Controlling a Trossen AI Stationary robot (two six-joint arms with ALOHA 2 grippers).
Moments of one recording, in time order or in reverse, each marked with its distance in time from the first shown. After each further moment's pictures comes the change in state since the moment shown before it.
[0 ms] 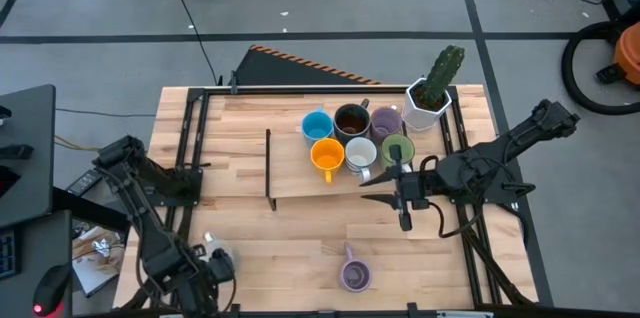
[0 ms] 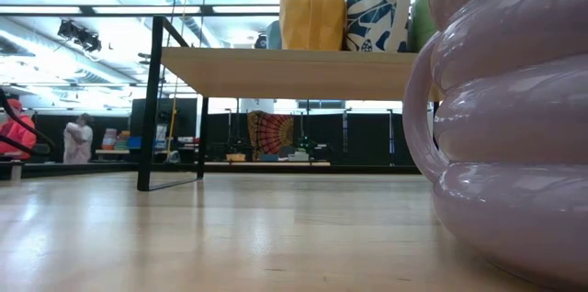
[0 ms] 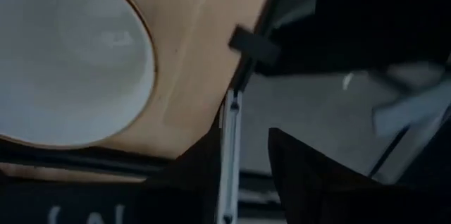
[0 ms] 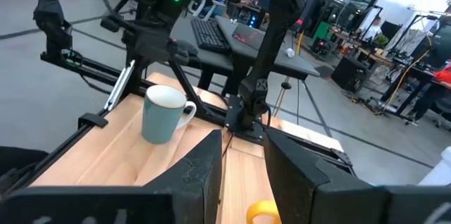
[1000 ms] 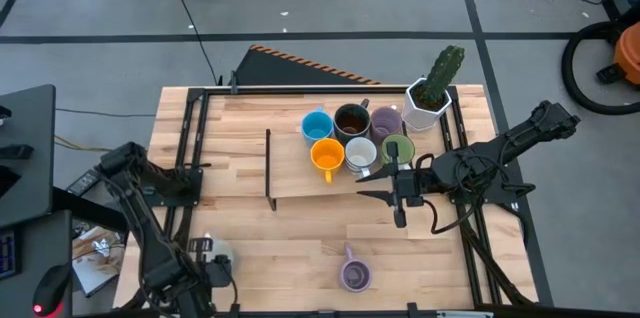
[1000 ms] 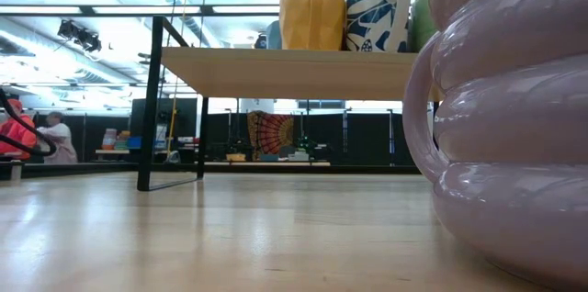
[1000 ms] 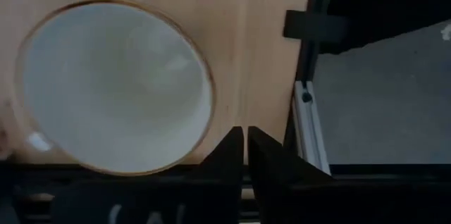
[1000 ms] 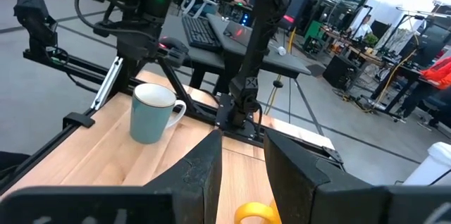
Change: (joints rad) left arm -0.026 0.061 0.036 -0.167 -0.089 0.329; right arm -0.032 0.019 0.000 0.029 0.000 -0.014
